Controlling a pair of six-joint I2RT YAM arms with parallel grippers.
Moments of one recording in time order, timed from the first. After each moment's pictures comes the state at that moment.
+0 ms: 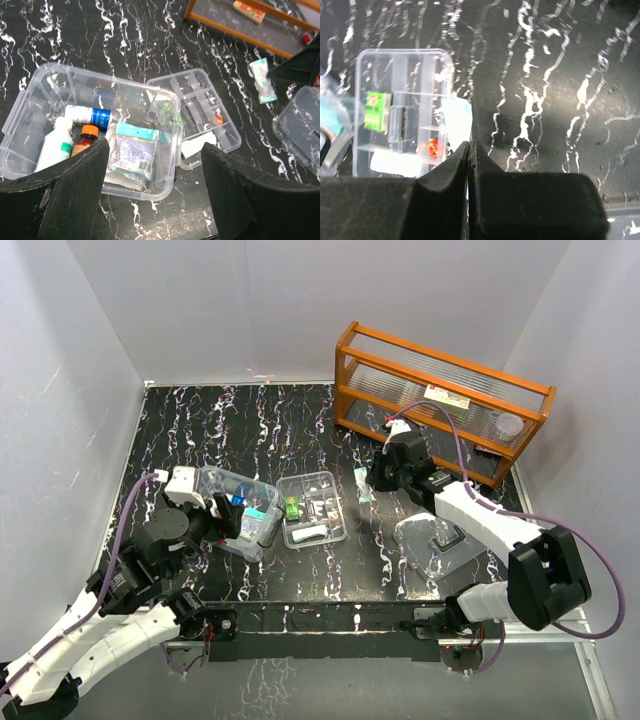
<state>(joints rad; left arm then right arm) -0.84 0.46 0.76 -0.67 -0.51 -0.41 0.46 1.35 0.87 -0.20 -0.04 0.40</state>
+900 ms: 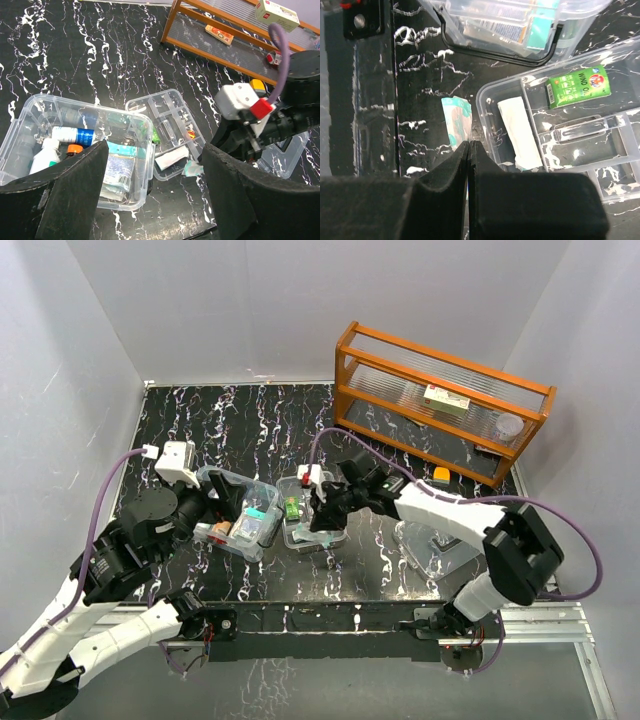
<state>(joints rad) -0.84 0.62 1.04 -0.73 -0.47 -0.43 0.75 1.48 0.97 -0.24 -0.70 -0.29</state>
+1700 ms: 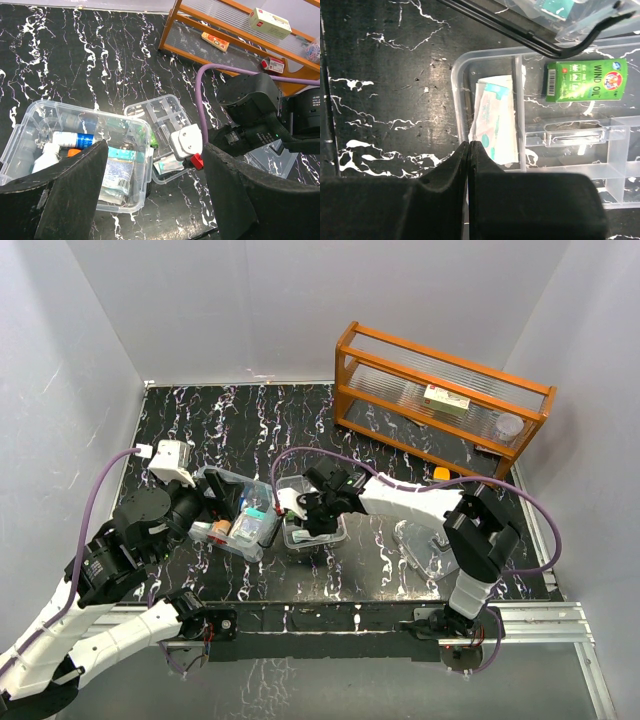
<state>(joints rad) -0.84 0.62 1.07 -0.73 -0.47 -0.41 0.88 1.73 1.20 -0.55 -0.45 -0.65</state>
